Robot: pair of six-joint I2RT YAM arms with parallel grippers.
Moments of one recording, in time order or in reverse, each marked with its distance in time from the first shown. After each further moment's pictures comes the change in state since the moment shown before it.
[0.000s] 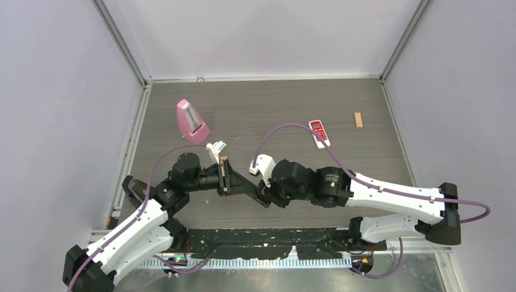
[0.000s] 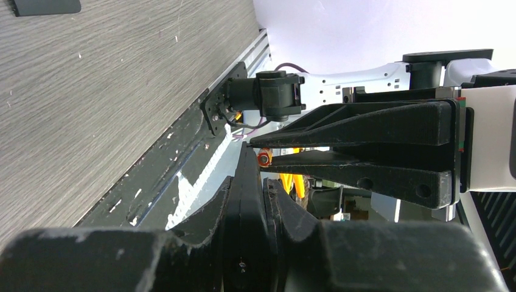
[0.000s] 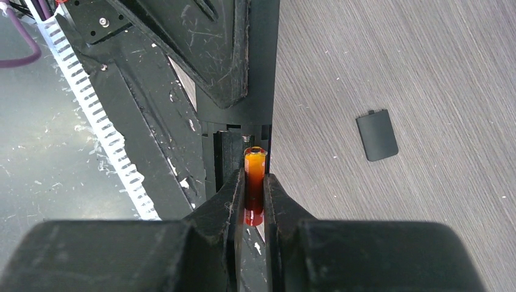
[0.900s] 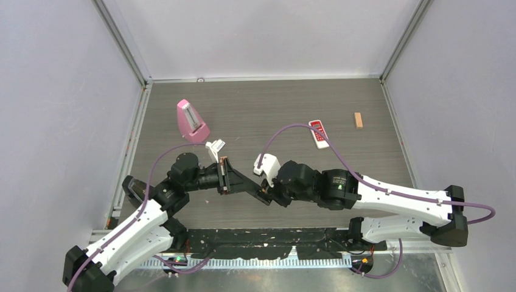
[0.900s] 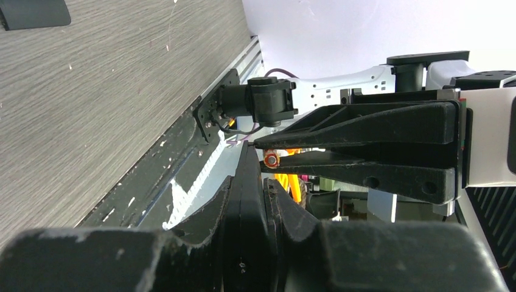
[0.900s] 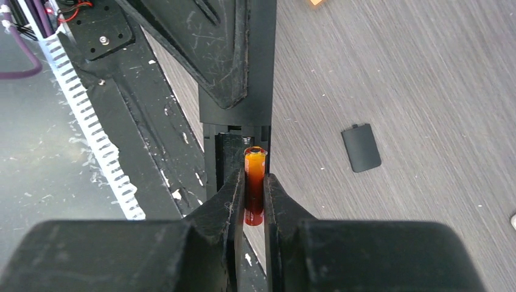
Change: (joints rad) left arm 0.000 -0.008 0.000 0.036 -0.006 -0.013; right arm 0.011 -0.056 -0.029 0.050 0.052 -0.034
